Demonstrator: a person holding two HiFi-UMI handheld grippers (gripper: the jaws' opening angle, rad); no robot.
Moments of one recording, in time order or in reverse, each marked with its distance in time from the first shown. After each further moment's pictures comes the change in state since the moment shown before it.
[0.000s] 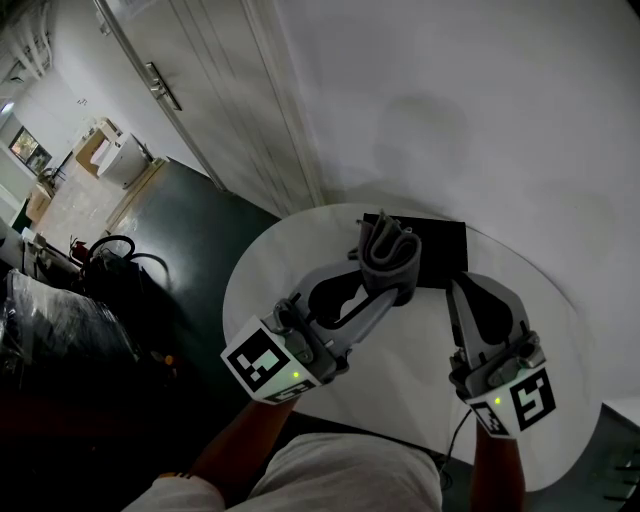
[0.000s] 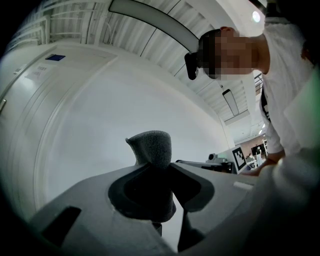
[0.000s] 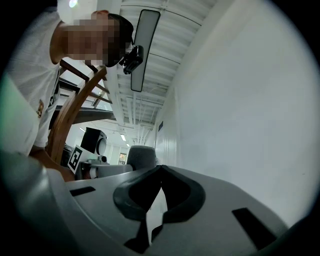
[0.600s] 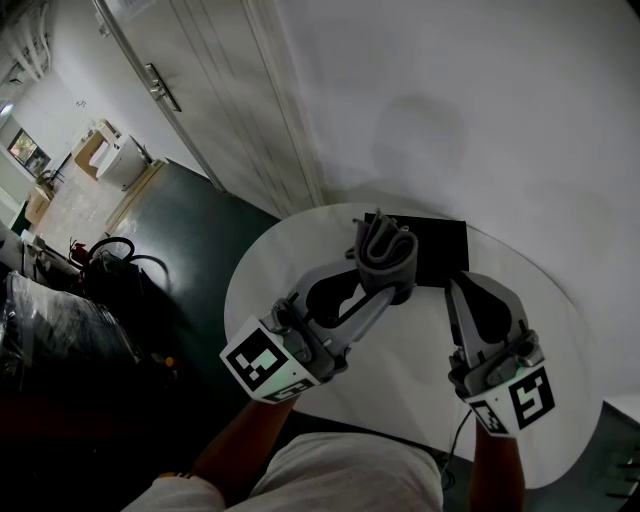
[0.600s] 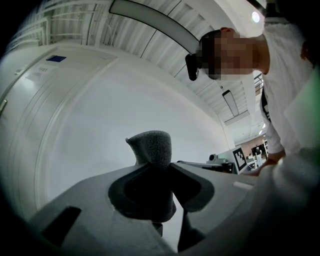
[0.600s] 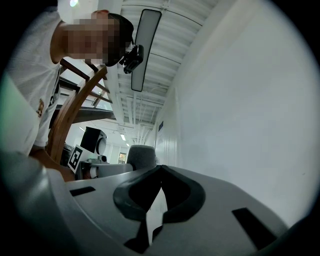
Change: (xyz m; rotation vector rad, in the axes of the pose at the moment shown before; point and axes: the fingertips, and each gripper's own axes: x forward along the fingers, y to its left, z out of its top) left arm 0.000 0.001 0.001 -0.001 -0.003 0.004; right arm -0.001 -0.001 0.000 -0.003 -0.001 -0.001
